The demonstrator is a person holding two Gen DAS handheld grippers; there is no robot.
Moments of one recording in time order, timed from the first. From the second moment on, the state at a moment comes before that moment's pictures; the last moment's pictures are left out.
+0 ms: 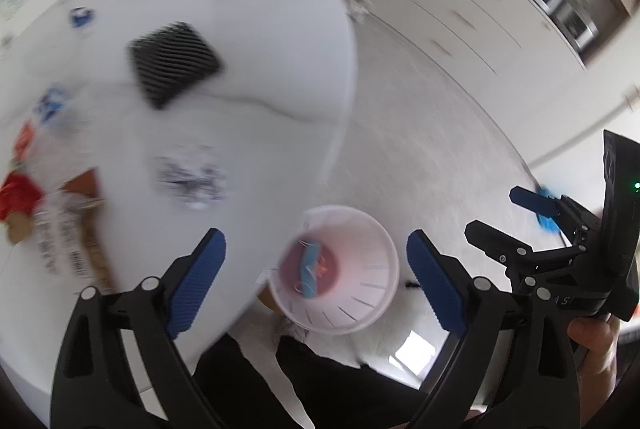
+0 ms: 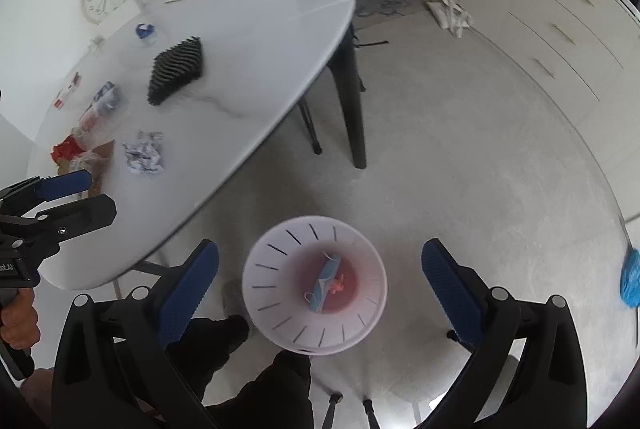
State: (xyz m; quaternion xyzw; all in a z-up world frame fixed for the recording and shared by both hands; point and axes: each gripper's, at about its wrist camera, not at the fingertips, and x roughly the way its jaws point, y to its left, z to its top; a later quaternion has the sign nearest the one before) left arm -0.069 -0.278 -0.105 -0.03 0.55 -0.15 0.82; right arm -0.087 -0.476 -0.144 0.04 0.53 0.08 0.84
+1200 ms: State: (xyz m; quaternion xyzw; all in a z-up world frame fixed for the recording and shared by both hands) left arm -0.015 -0.161 -0.127 -0.09 0.56 -0.12 0.82; right arm 0.125 -0.319 -0.154 0.02 0.54 0.16 0.83
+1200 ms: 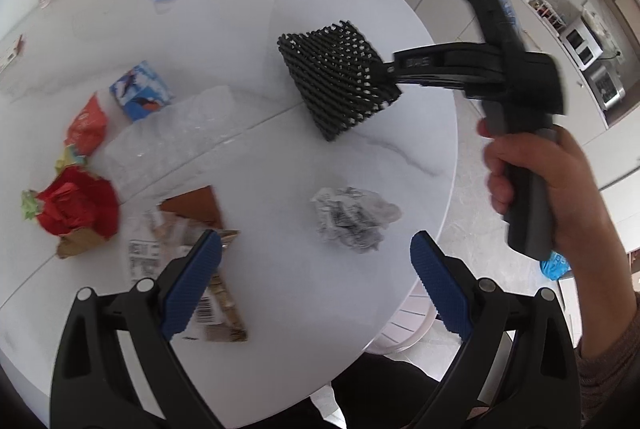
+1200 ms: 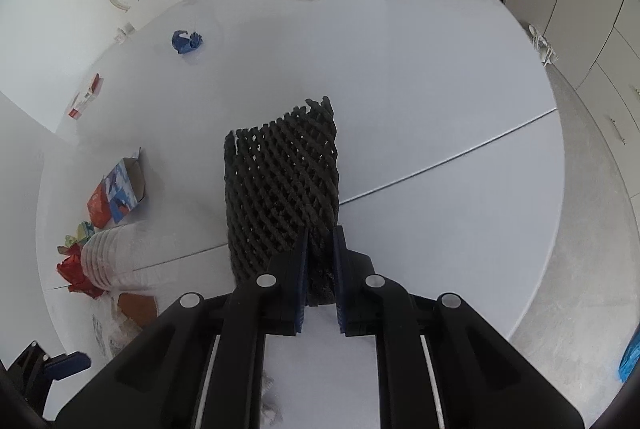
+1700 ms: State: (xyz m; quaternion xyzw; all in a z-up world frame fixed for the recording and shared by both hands) left arm 0.027 -0.227 -0.198 -0.13 0.59 -0.02 0.79; right arm 0.010 -0.481 -0.109 0.05 0.53 0.16 0.83
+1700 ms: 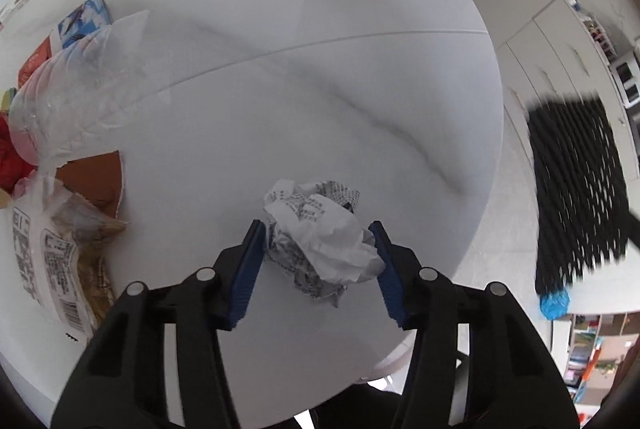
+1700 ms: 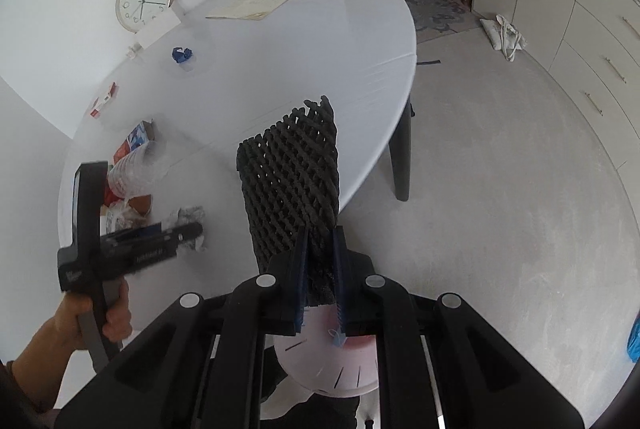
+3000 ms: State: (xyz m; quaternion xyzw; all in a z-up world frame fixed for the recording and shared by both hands) left arm -0.089 -0.336 -0.156 -0.09 0.60 -0.11 0.79; right arm -0.064 -0.516 -0.225 -0.05 0.60 0.18 0.78
